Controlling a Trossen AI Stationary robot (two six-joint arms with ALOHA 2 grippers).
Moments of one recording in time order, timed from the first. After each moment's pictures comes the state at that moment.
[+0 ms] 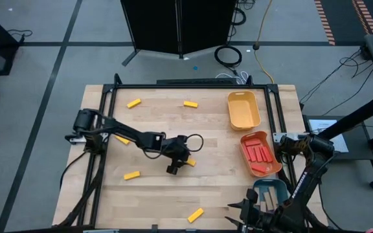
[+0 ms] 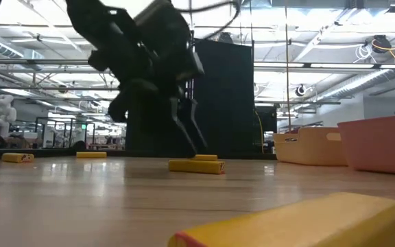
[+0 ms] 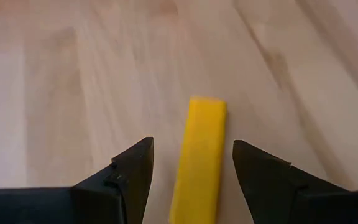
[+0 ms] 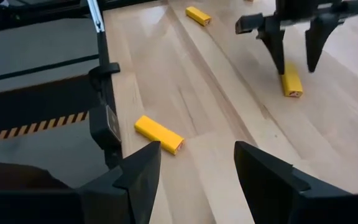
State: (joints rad) left arm -0.10 1.84 0.94 0.08 0.08 0.24; right arm 1.07 1.86 1.45 -0.79 0.94 1.29
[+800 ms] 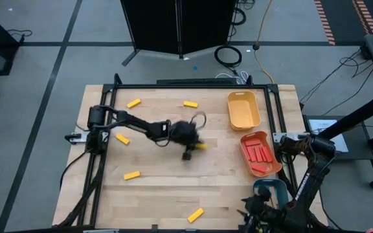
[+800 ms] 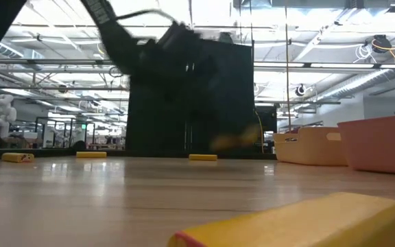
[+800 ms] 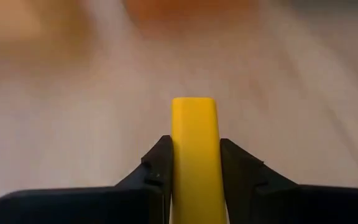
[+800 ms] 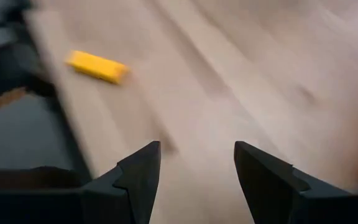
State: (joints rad) left arm 0.07 1.97 1.02 0.38 0.21 0.16; right arm 1.11 1.86 1.45 -1.10 0.70 1.70
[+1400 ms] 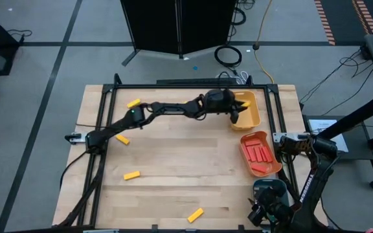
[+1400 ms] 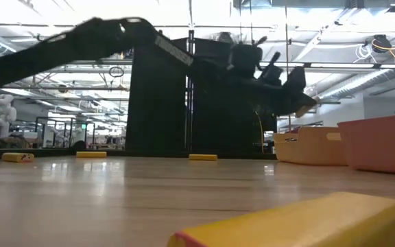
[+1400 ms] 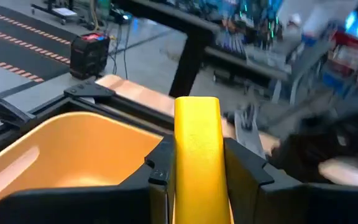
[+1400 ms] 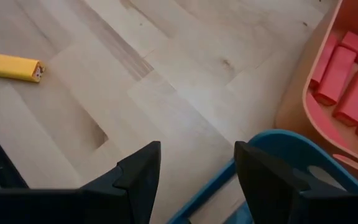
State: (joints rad) left arm 0.27 2.62 2.15 0.35 0.17 -0.28; right arm 1.16 1.86 1.45 -1.41 0.57 2.04
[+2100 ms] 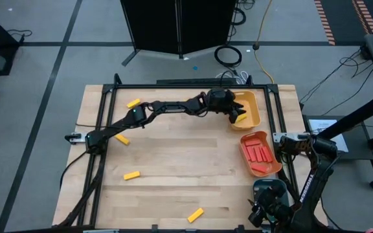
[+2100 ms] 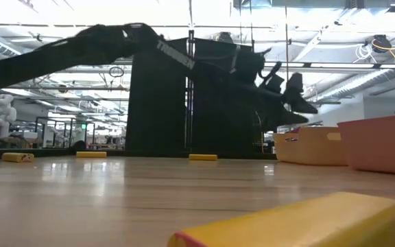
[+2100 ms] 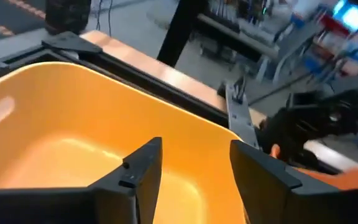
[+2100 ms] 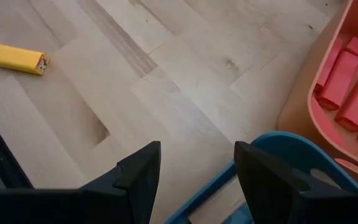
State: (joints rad) left arm 0.30 2.66 2.24 0.19 0.29 -0.35; right arm 1.16 1.86 1.45 -1.40 0.57 1.99
